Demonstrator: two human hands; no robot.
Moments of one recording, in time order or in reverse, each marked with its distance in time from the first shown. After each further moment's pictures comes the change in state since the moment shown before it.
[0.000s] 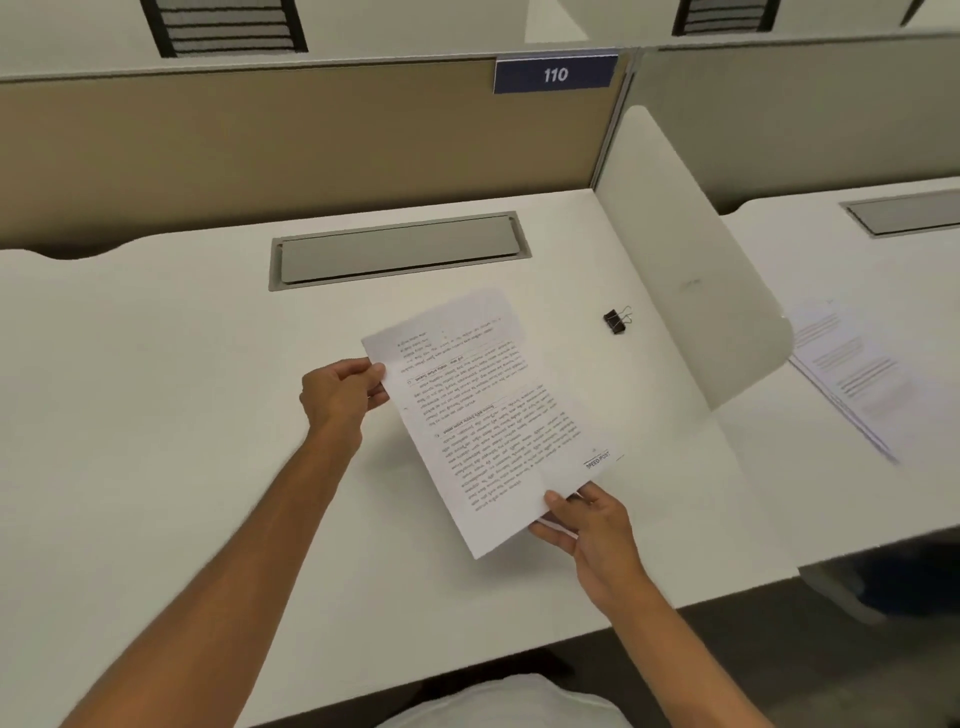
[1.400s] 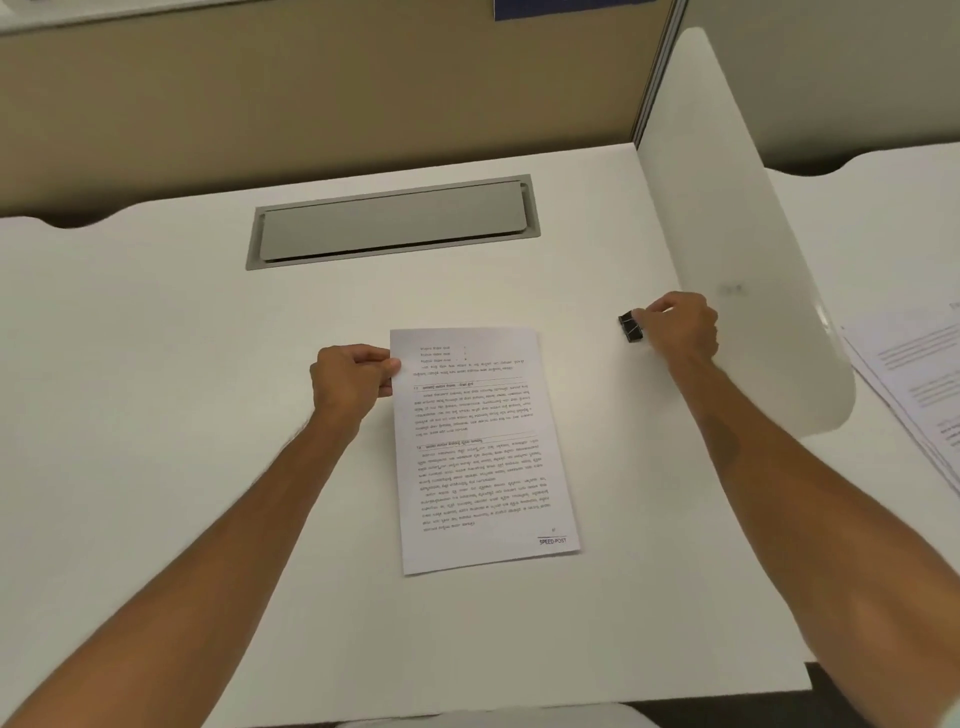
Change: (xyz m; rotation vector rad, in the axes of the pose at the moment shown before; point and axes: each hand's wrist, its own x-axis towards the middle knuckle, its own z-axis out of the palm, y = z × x) left_hand 0.028 -0.007 0.100 0.395 0.062 0.028; right_hand 0.291 -0.200 -0.053 -0.973 0.430 -0.217
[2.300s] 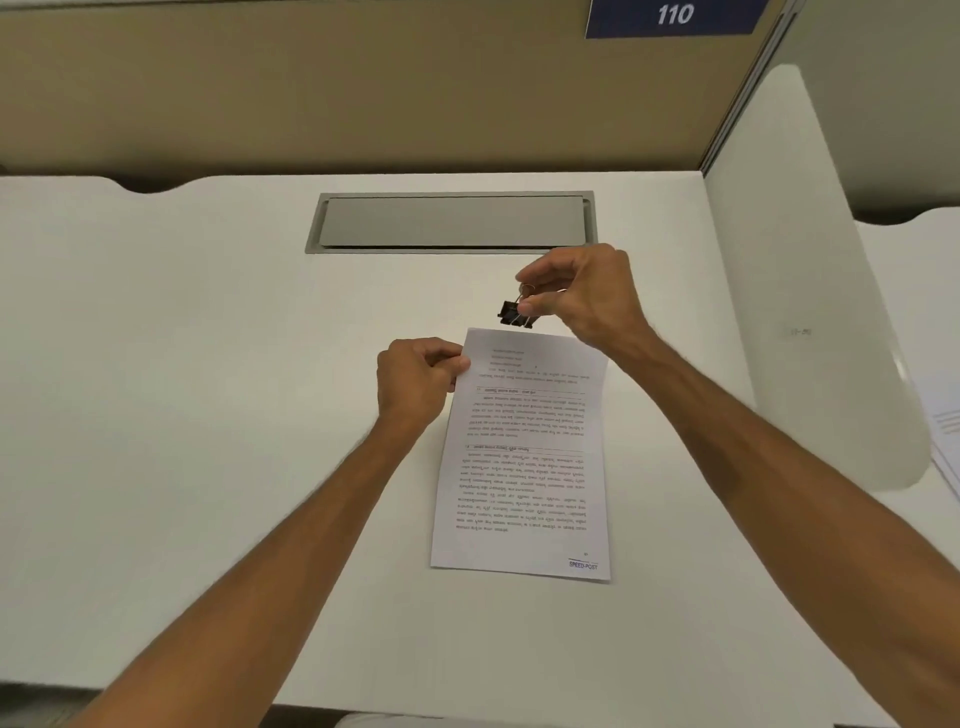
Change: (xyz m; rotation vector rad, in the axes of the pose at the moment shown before) left_hand -0.026 0.010 0.002 0.032 -0.044 0.243; right_hand -0.109 -0.136 0.040 0.222 -0.519 -0.741
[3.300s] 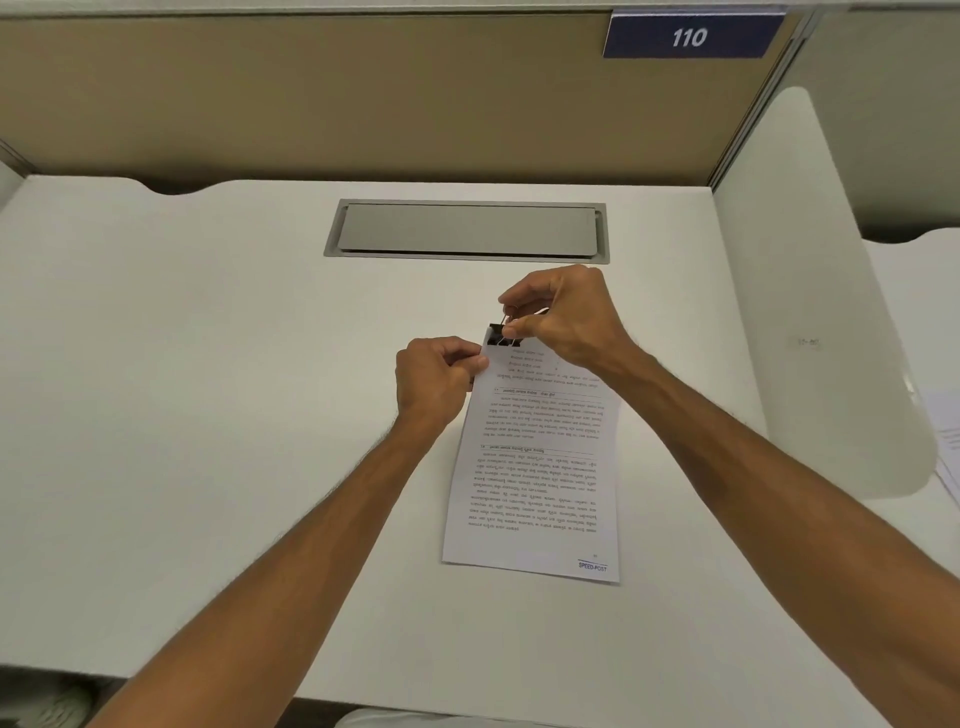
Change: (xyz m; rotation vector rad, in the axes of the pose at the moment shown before) left_hand -0.011 0.012 -0.004 -0.022 0.010 0.025; right_hand -0.011 -0.017 0.027 -0.143 -0.091 -0.110
